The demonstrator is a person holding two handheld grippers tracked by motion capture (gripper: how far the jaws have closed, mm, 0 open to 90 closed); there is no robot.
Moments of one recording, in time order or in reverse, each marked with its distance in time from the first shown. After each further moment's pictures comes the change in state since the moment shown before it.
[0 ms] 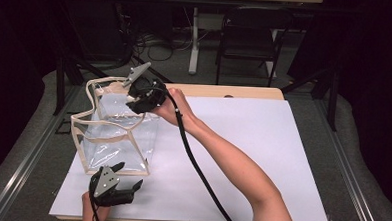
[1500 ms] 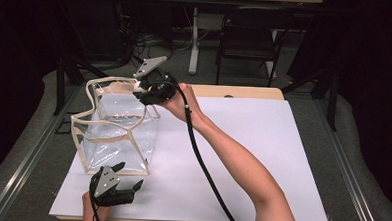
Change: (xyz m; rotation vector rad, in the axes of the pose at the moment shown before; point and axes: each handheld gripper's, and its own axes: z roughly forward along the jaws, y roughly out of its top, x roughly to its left) left arm 0.000 0.000 0.001 -0.002 -0.002 0.002; right arm -0.019 -0.008 -0.019 -0.095 -0.075 0.026
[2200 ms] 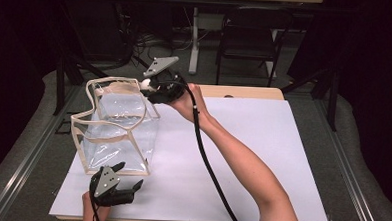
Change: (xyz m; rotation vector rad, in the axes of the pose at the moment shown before) left arm 0.000 0.000 0.000 0.001 0.001 0.000; right arm -0.010 -0.012 -0.014 -0.037 -0.030 0.019
